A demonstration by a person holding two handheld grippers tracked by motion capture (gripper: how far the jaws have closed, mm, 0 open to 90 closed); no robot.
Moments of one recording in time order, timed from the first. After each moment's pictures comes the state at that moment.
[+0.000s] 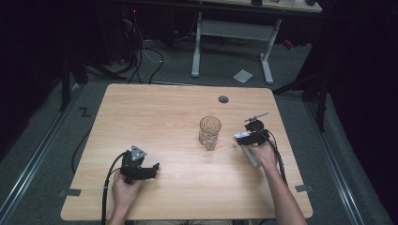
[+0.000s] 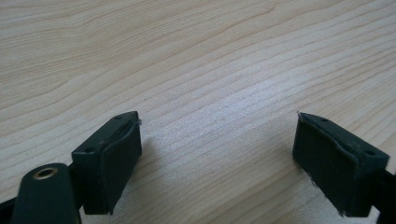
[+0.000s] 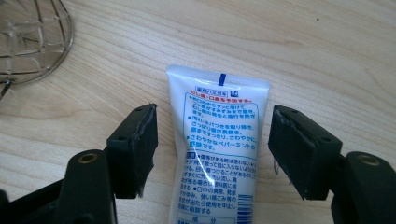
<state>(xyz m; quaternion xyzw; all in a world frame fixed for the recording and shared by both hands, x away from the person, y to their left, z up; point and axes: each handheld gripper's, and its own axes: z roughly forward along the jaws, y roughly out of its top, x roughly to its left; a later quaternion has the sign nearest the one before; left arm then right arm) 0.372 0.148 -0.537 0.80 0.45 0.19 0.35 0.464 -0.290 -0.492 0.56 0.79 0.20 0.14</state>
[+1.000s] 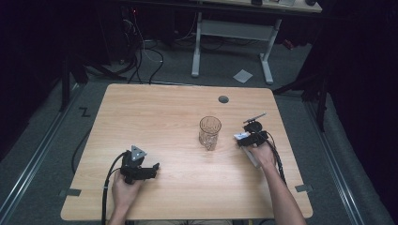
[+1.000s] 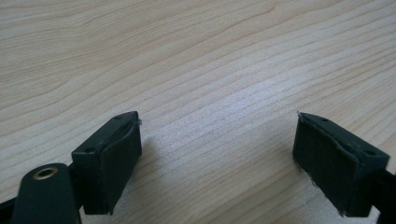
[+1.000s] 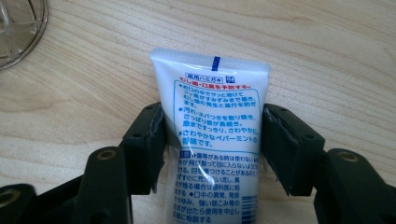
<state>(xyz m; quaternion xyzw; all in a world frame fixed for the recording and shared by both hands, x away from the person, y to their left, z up) 0.371 0.148 -0.537 0.80 0.45 0.19 0.35 0.468 -0.289 -0.501 0.57 0.79 0.17 0.13</state>
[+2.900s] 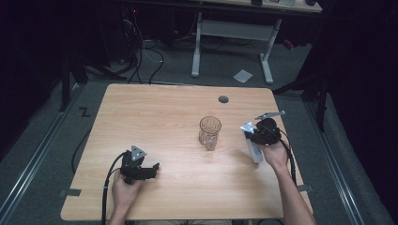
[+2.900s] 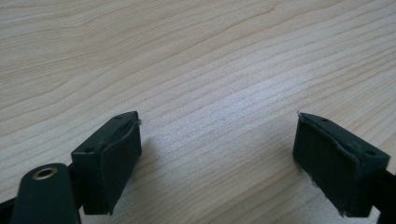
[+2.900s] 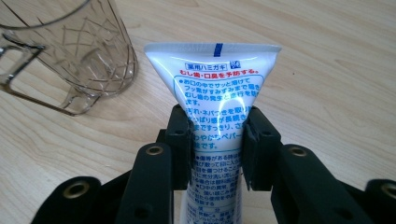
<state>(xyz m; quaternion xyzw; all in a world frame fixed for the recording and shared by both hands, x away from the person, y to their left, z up) 0.371 0.148 -0.537 0.80 0.45 0.19 0.35 0.428 -0.303 -0.437 0.50 0.80 0.29 0.18</state>
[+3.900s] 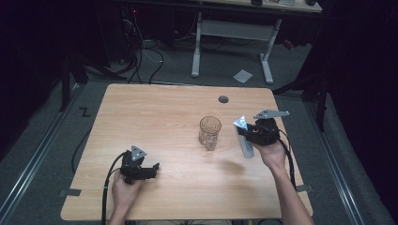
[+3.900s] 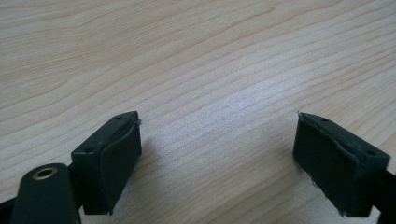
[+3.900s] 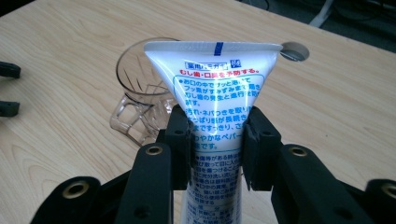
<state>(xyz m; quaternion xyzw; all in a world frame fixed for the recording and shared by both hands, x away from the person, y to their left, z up) 0.371 0.148 -0.537 0.80 0.45 0.19 0.35 0.403 -0.279 -0.400 0.44 0.79 0.38 0.19</state>
